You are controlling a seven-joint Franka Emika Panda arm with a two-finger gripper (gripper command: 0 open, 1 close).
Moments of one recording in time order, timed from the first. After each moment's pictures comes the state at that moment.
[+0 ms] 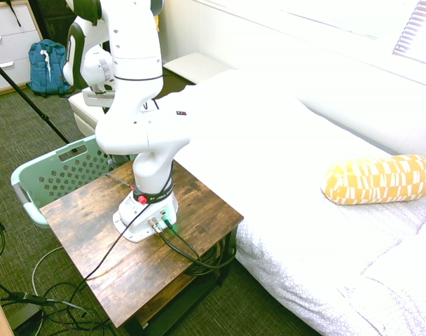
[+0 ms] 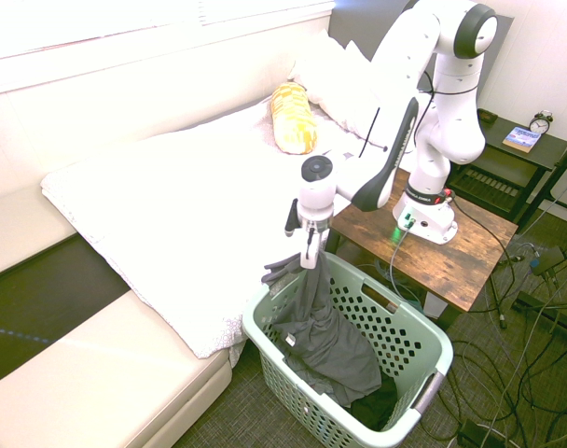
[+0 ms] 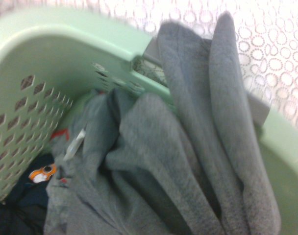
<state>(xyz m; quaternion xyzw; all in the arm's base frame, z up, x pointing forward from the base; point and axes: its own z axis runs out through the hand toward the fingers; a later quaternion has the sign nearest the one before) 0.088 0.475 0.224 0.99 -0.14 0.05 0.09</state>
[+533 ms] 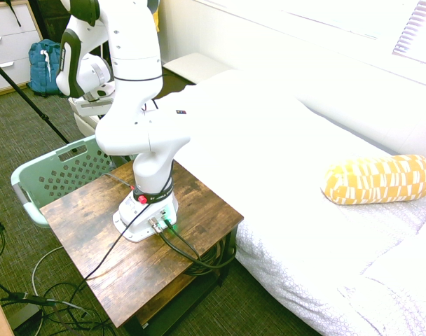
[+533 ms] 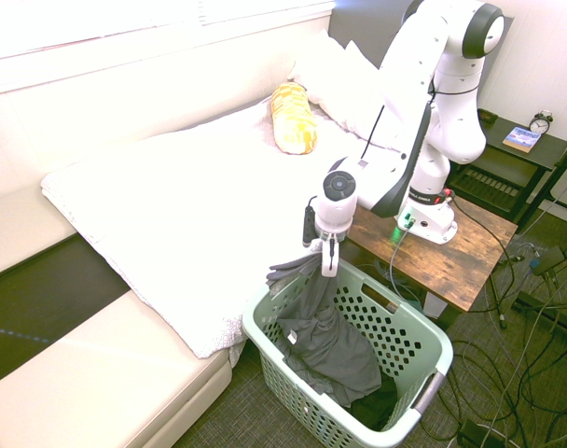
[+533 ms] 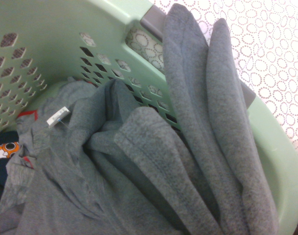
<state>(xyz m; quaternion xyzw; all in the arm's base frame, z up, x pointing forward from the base) 0.054 0.459 0.208 0.99 -0.07 0.09 0.12</state>
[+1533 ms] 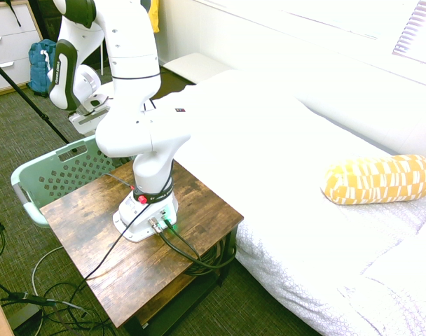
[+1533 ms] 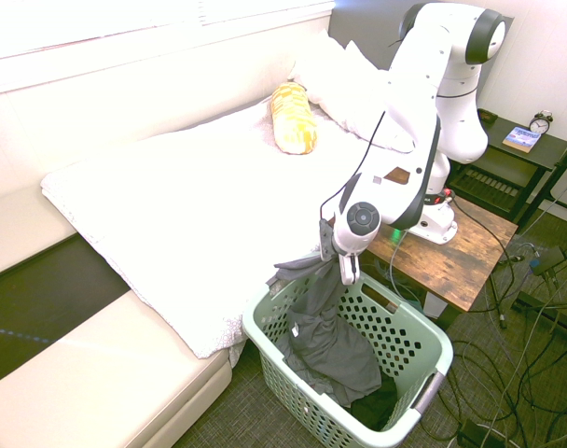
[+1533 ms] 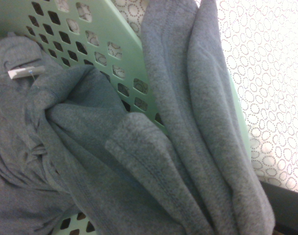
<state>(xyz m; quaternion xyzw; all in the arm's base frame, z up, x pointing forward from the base) 0.021 0.440 0.181 0.97 0.00 0.15 0.19</state>
